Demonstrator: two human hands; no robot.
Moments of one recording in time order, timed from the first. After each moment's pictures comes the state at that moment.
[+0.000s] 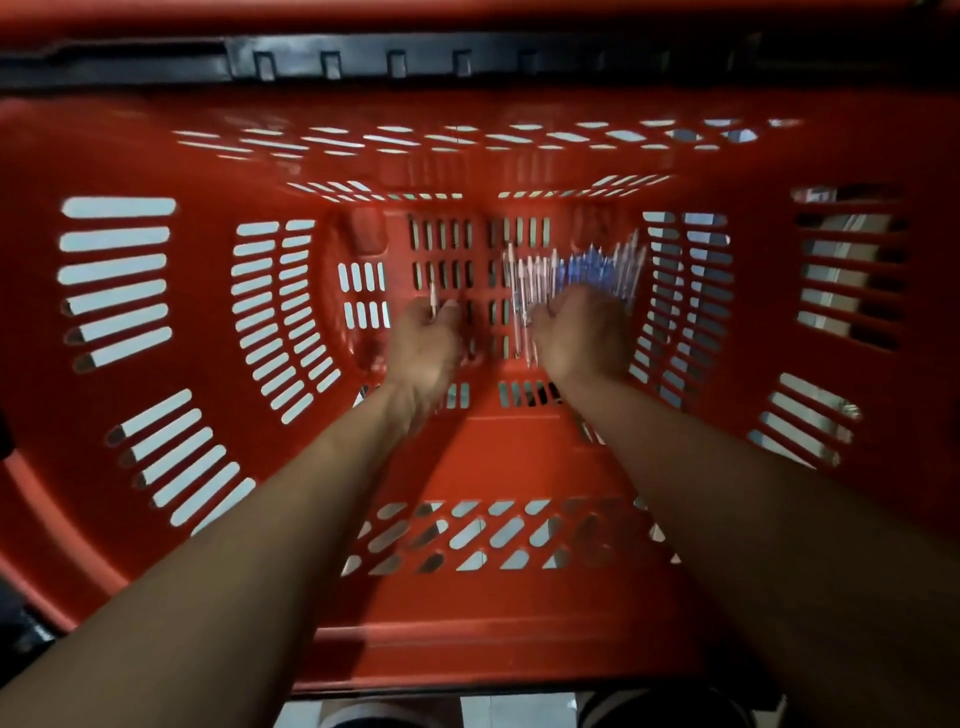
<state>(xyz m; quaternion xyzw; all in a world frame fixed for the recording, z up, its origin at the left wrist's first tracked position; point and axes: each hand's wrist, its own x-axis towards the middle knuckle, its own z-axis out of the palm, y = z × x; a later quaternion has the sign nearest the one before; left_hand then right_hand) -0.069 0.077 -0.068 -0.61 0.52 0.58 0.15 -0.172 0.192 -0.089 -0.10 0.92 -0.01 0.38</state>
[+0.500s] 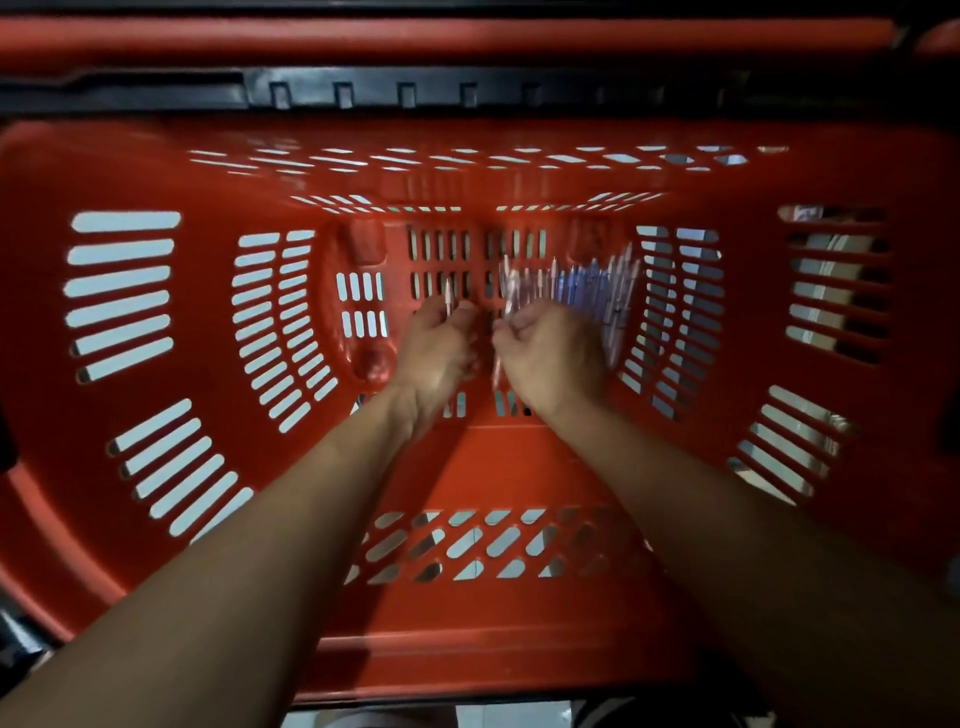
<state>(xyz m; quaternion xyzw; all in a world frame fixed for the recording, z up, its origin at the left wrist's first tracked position) -0.091 0.078 -0.059 -0.61 0.40 0.67 0.15 -0.156 0.183 -0.067 -0.11 0.90 -0.16 0.38</state>
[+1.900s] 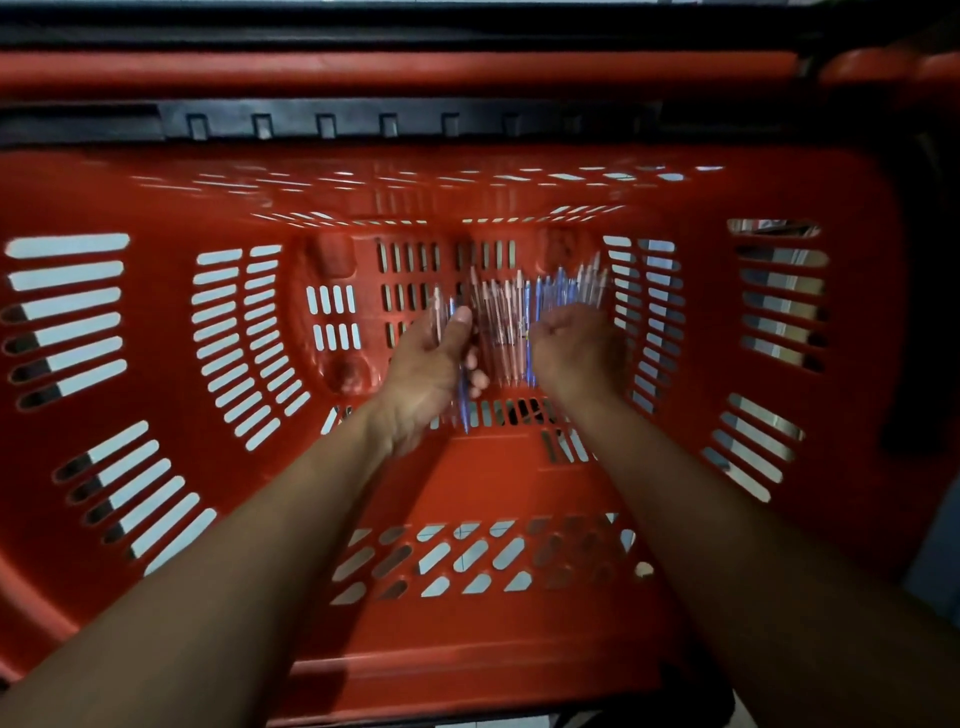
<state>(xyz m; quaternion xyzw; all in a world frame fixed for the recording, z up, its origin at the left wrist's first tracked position) -0.088 0.089 -0.056 -0.52 0.43 0.72 0.18 -0.193 0.205 -0.067 0.02 0.90 -0.12 0.41</state>
